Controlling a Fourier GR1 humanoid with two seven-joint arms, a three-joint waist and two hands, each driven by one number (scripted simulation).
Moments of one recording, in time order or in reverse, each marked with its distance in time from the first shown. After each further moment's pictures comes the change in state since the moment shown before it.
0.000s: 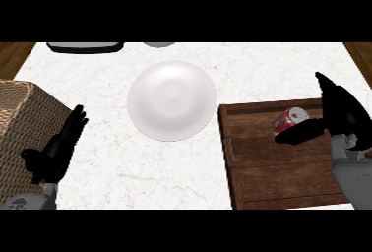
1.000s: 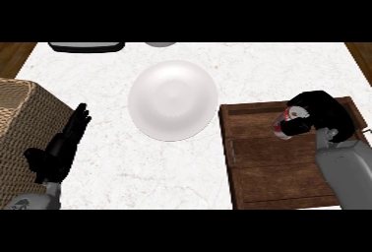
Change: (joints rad) left arm 0.009 -0.047 0.031 -0.059 -0.061 -0.009 0.048; right arm 0.005 0.093 -0.063 0.211 0.074 0.072 -0.123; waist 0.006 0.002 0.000
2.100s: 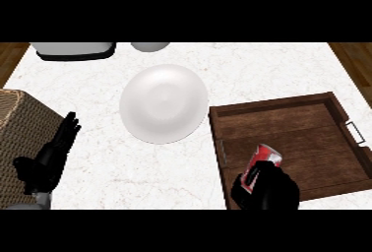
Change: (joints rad) left arm 0.068 -0.001 0.061 0.000 -0.019 -0.021 -0.007; right arm 0.491 0.349 0.418 -0.293 0.803 -0.283 0.125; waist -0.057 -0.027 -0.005
